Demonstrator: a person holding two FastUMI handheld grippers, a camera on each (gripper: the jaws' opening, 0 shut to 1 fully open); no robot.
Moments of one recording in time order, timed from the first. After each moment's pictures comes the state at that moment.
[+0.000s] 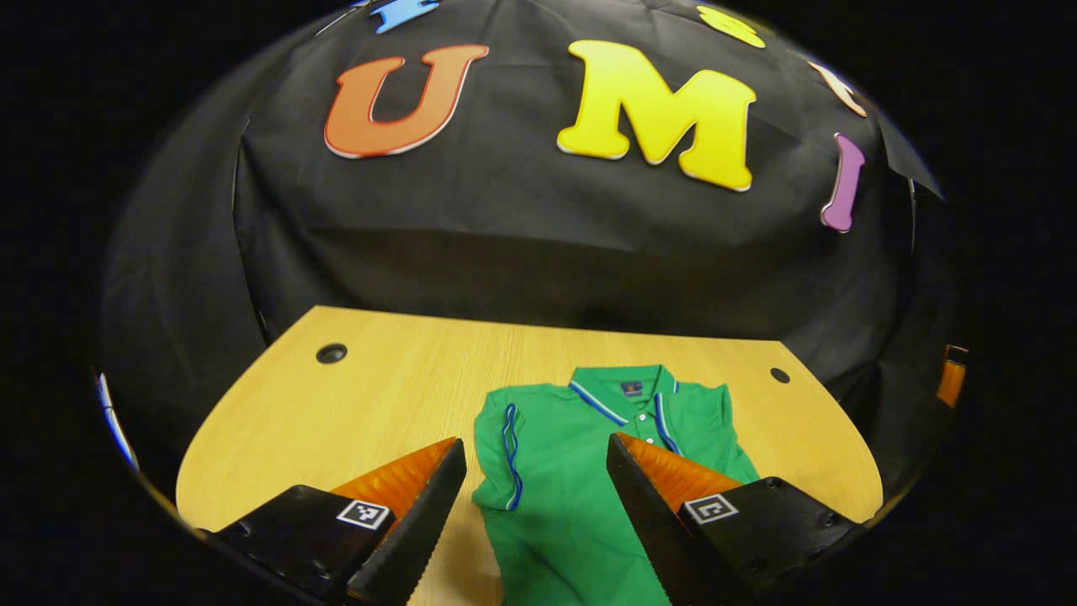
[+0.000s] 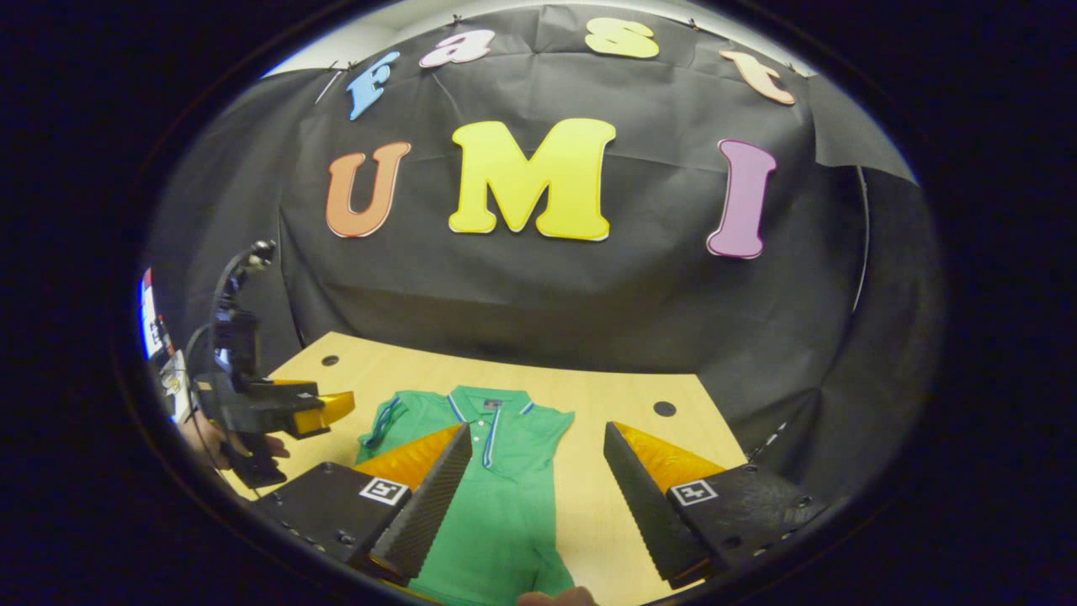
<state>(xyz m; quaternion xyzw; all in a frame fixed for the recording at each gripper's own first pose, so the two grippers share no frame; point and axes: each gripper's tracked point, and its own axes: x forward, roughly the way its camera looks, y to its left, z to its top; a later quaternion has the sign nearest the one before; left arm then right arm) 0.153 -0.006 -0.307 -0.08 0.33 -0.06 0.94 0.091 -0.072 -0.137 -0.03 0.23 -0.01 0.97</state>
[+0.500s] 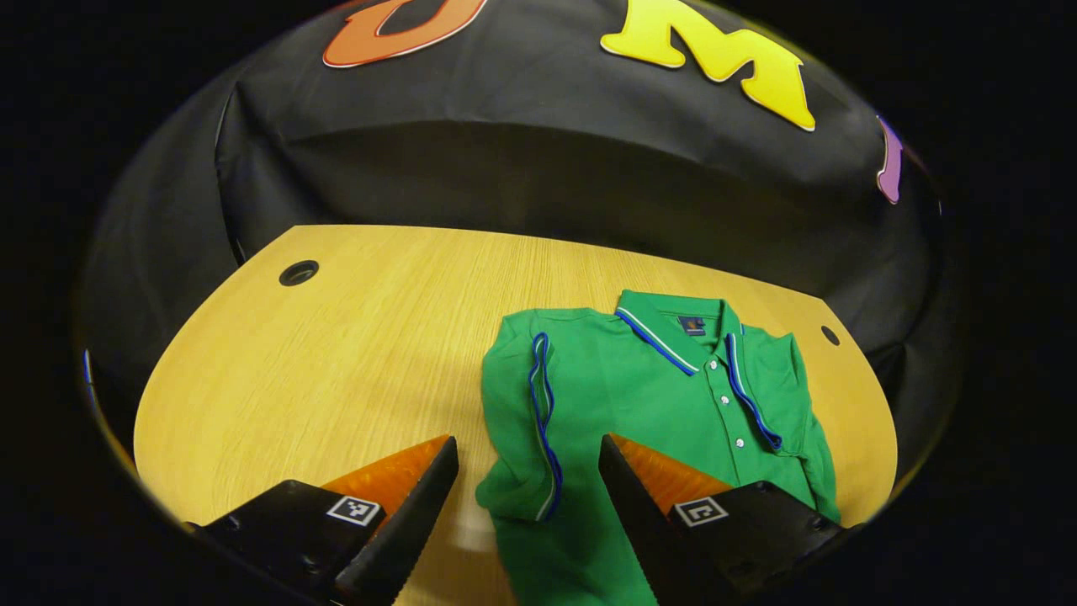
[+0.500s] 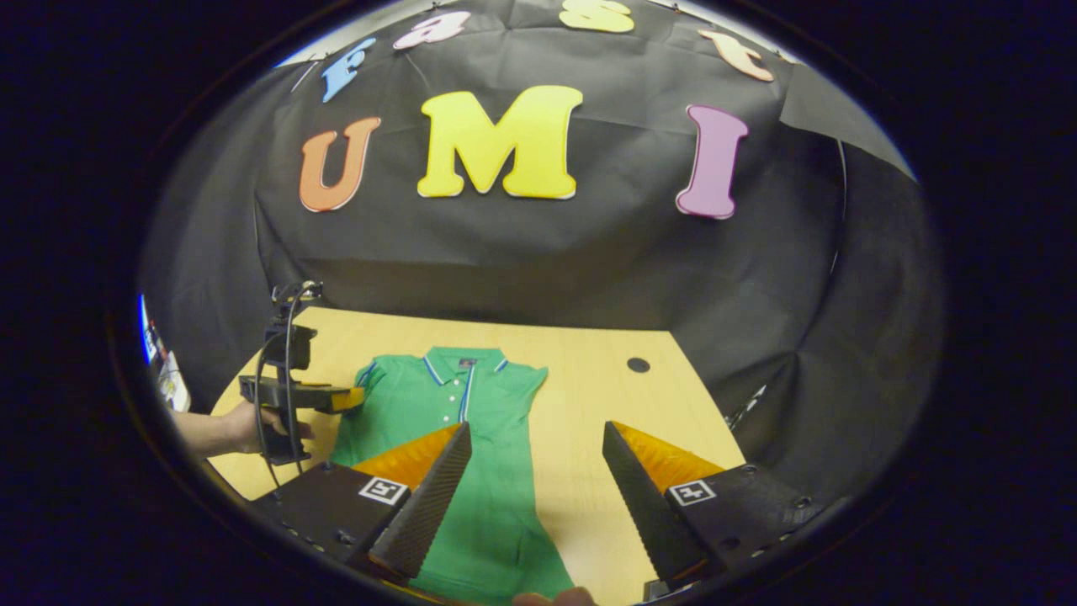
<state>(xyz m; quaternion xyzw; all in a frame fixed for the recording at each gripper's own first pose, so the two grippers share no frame) 0.184 0.002 -0.414 -0.07 0.41 -0.06 0.91 0.063 -0.091 -0.177 -0.01 0.30 -0.04 0.95</state>
